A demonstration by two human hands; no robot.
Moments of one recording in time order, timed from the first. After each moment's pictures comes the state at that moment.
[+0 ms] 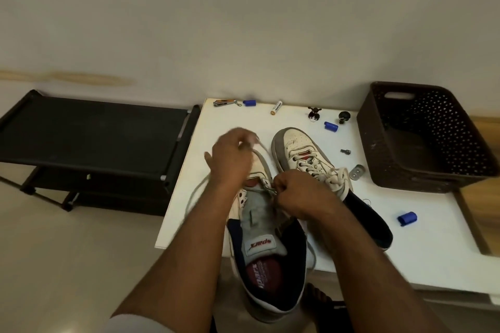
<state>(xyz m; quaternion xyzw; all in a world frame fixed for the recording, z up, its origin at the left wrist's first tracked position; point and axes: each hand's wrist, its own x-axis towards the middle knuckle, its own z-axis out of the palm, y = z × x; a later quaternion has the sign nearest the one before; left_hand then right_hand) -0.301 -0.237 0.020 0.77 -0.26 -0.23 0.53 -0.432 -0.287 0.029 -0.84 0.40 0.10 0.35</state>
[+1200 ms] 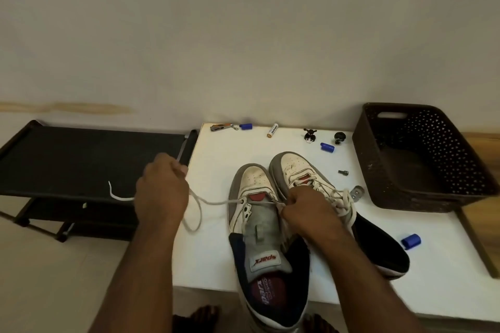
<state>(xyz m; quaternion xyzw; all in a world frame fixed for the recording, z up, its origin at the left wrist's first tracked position) -0.236 -0.181 0.029 0.92 -0.22 -0.06 0.30 -0.435 -0.298 0.024 -0.80 0.49 0.02 0.34</state>
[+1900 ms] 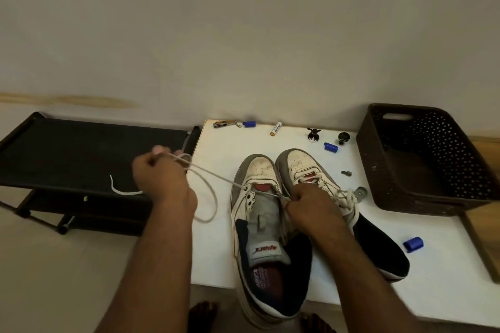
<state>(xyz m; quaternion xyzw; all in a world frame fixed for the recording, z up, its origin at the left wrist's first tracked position) -0.249 -0.209 0.039 0.59 0.14 -0.11 0.78 -0.433 -0.300 0.019 -0.80 0.51 -0.01 0.32</state>
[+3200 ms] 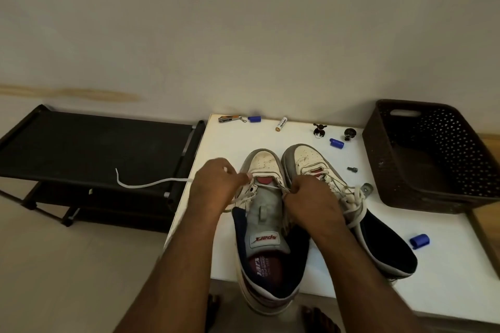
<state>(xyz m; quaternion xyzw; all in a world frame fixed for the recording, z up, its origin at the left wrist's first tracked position) -0.272 -0.219 0.009 0.87 -0.25 -0.24 0.35 -0.422 -0.295 0.012 -0.81 0.51 -0.05 0.29</state>
